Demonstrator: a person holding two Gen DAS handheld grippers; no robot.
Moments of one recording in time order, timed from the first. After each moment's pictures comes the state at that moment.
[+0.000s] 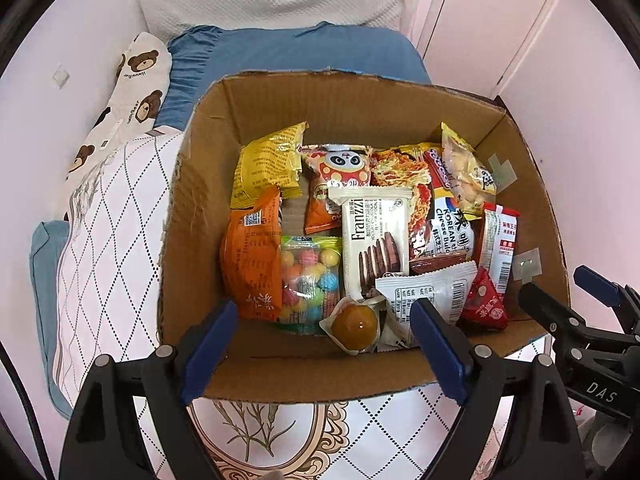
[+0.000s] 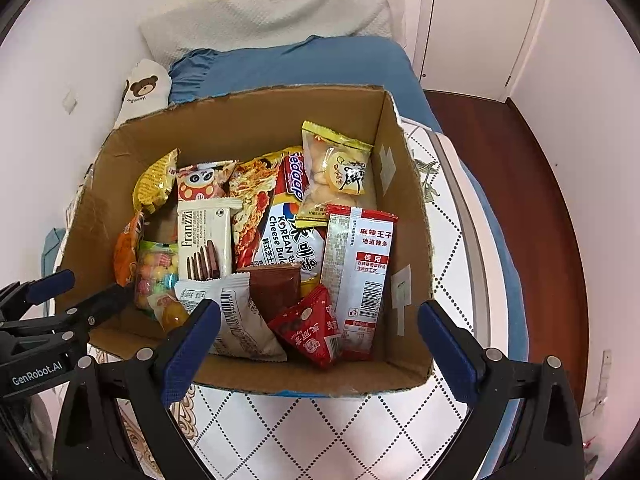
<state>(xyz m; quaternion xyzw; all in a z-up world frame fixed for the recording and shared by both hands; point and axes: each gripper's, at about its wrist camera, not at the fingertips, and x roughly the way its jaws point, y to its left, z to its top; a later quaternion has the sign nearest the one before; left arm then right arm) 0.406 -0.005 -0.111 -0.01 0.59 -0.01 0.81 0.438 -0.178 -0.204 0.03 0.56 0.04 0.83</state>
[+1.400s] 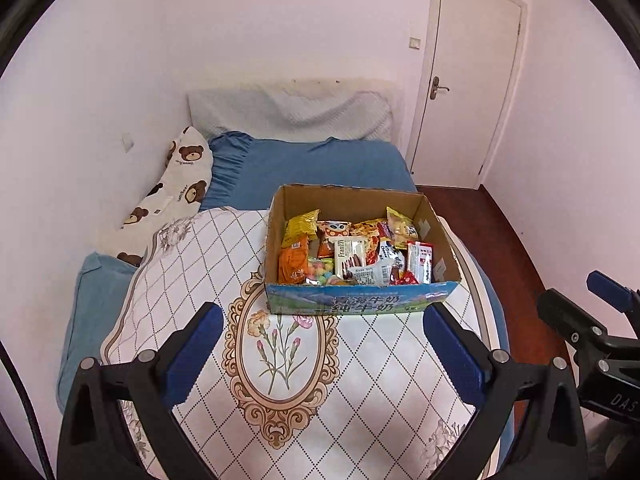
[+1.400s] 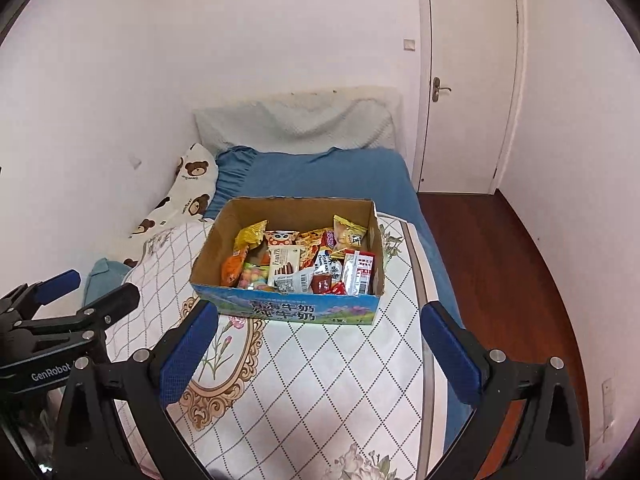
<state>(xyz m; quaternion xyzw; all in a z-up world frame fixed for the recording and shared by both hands) 0.172 -0.009 0.066 -0.01 0.40 0.01 0.92 0.187 -0.187 -0.005 0.02 0.38 0.07 0.92</state>
